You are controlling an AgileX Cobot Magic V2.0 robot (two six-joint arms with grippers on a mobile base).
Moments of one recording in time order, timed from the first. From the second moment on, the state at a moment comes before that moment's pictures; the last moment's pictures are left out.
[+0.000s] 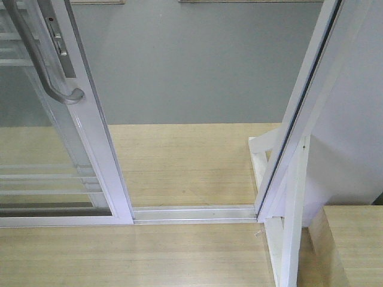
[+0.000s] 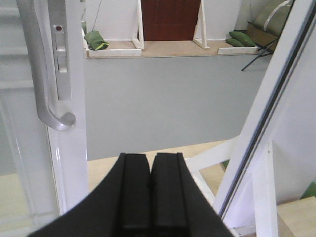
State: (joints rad) left arm -0.18 0.29 -0.41 -0.30 0.44 0.18; right arm 0.35 0.30 -0.47 -0.18 0.37 0.09
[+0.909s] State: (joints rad) left arm -0.19 0.16 -0.34 -0.31 0.47 0.18; right arm 0.35 0.20 -0.37 -0.21 0.37 0.09
